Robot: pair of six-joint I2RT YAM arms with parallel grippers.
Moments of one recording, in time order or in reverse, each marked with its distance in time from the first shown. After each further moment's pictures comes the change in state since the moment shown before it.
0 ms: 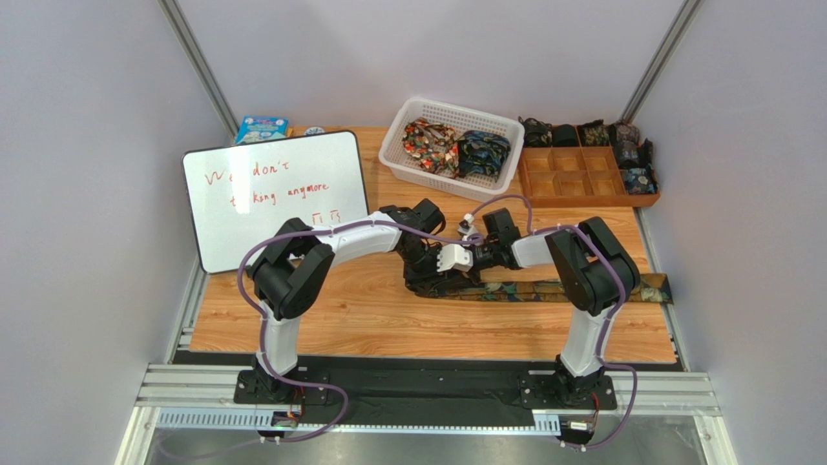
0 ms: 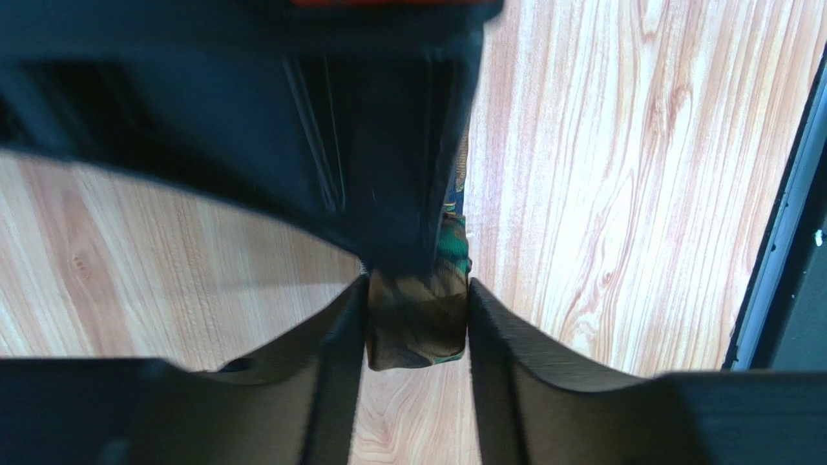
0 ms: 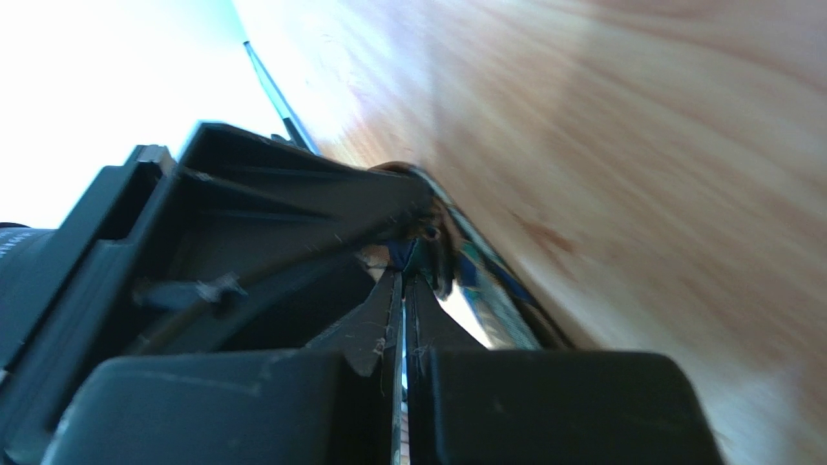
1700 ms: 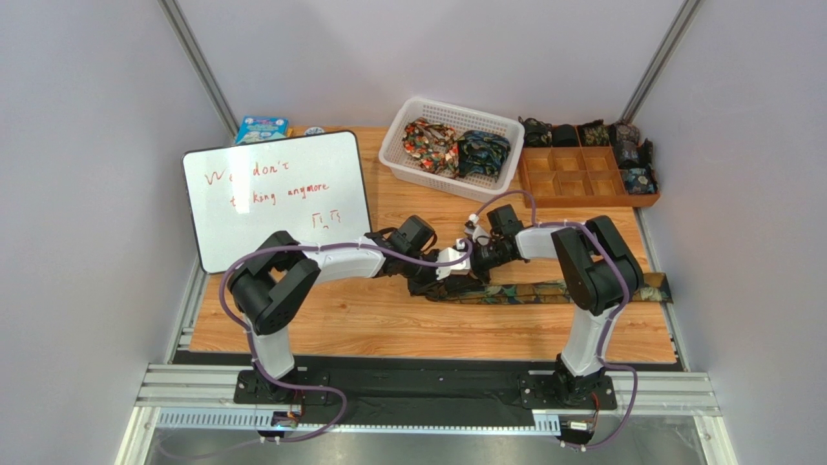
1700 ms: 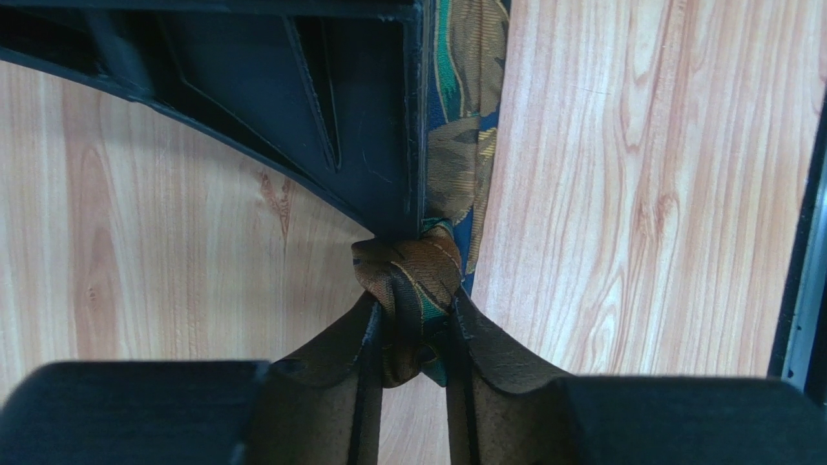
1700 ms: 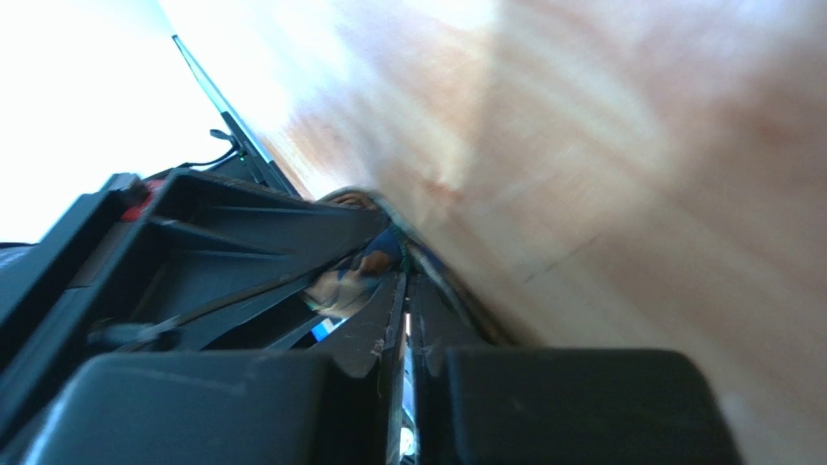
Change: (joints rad) left arm -0.031 -0.144 -0.316 0.500 0.029 -0.192; right arm -0.037 0.012 0.075 -0.298 0.062 -0.217
